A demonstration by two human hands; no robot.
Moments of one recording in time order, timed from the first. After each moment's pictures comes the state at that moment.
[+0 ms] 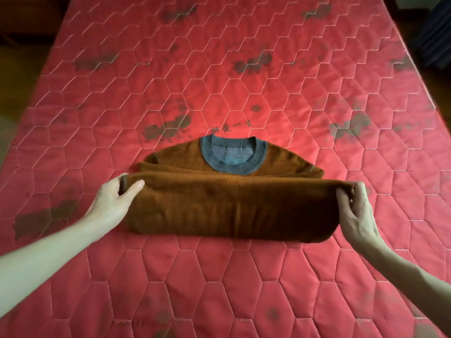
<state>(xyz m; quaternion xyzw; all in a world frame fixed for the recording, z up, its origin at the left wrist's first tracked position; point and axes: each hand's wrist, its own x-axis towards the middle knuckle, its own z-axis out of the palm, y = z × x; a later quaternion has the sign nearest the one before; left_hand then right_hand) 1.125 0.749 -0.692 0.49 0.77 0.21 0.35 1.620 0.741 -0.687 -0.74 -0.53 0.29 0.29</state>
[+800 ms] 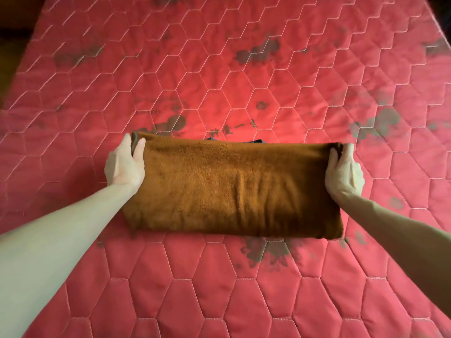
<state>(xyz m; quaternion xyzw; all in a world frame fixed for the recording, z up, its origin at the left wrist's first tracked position) 1.156 0.881 -0.755 0.49 0.84 0.19 0.13 1.604 0.892 -0.787 -0.84 -0.49 0.16 0.17</state>
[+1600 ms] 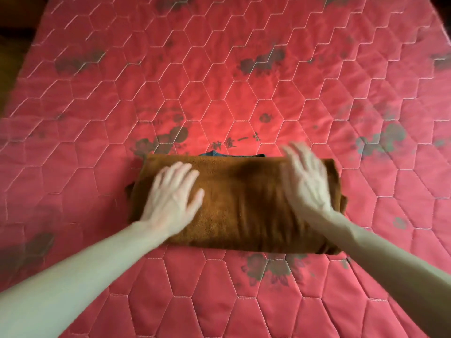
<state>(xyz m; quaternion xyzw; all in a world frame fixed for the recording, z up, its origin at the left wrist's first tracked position) 1.213 0.849 -0.772 0.77 0.63 0.05 0.09 1.540 0.902 -0.779 -0.63 -0.75 0.10 0.17</state>
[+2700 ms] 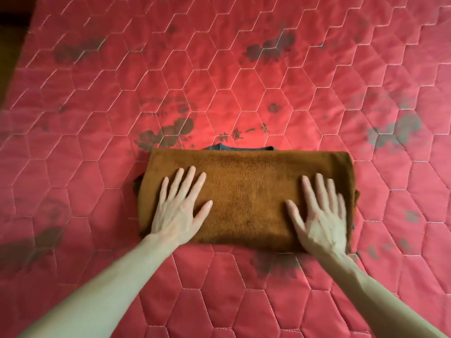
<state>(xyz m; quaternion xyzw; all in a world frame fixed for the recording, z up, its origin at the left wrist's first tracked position) 1.208 0.814 -0.811 0.75 0.65 -0.01 0.13 1.548 0.809 -0.813 -0.72 -0.68 0.10 0.04</state>
